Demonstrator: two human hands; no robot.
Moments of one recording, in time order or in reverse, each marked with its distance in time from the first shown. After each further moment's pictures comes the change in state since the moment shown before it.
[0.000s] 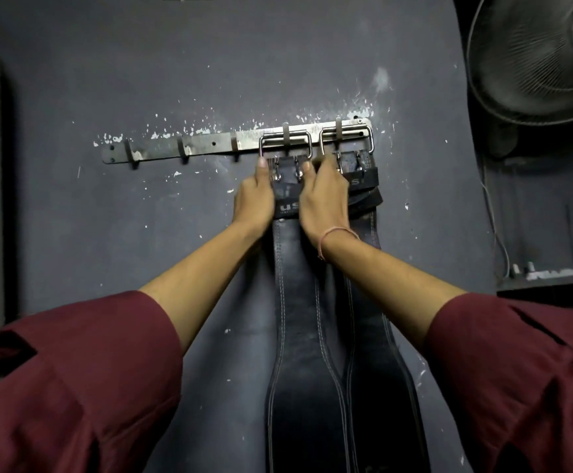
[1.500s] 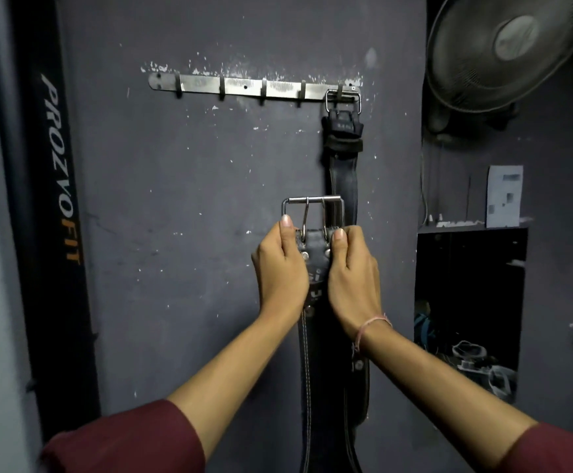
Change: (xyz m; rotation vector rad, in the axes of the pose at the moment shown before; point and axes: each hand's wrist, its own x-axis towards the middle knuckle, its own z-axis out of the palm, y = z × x) left_hand -0.272 -0.010 -0.105 -0.274 0.077 0.031; right_hand -0.267 -0.109 -0.102 -0.216 -0.089 0.203
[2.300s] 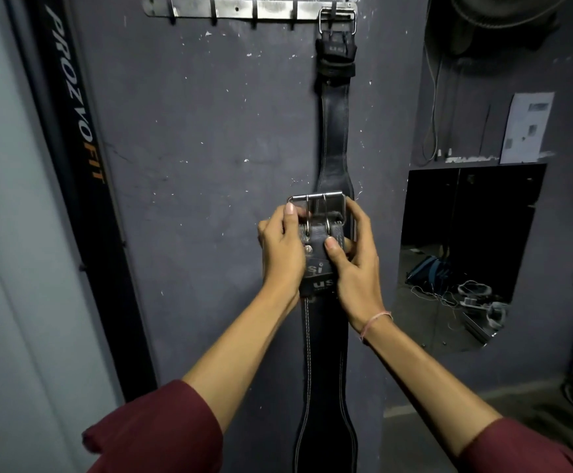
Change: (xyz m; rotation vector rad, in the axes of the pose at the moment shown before) left_hand -0.121 0.027 -0.014 -0.130 -0.098 -0.343; right_hand -0.114 0.027 -0.079 0.512 -0.189 0.147
